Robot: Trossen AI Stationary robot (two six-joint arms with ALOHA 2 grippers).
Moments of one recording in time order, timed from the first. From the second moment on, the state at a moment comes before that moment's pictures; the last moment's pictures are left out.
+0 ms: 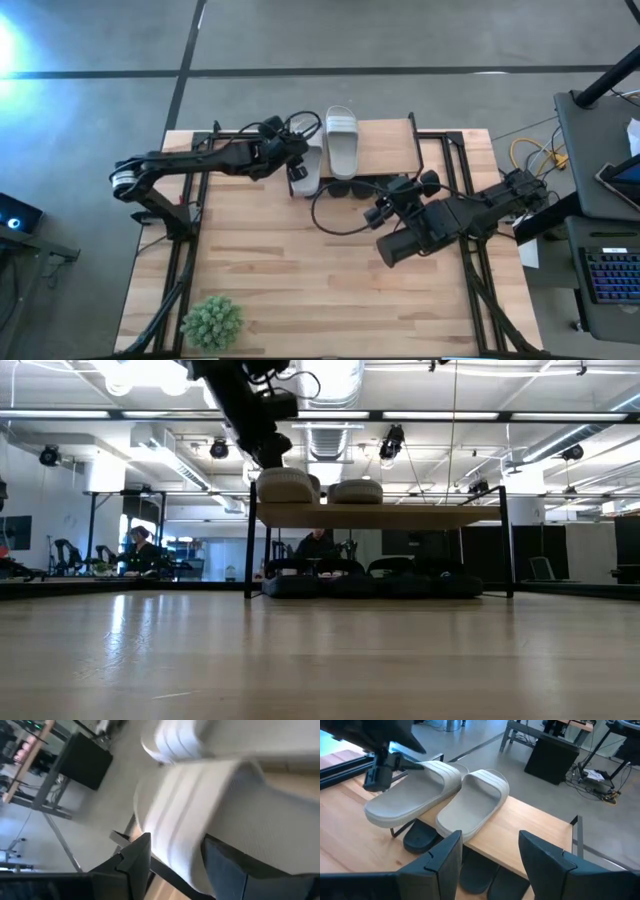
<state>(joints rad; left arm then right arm) 0.28 1.50 1.25 -0.48 -0.66 0.22 0.41 1.62 1.70 -1.57 1.15 1.30</state>
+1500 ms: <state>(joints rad) 0.29 1.48 1.23 -0.33 -0.63 0.22 0.31 1.63 1.69 -1.57 1.00 1.26</state>
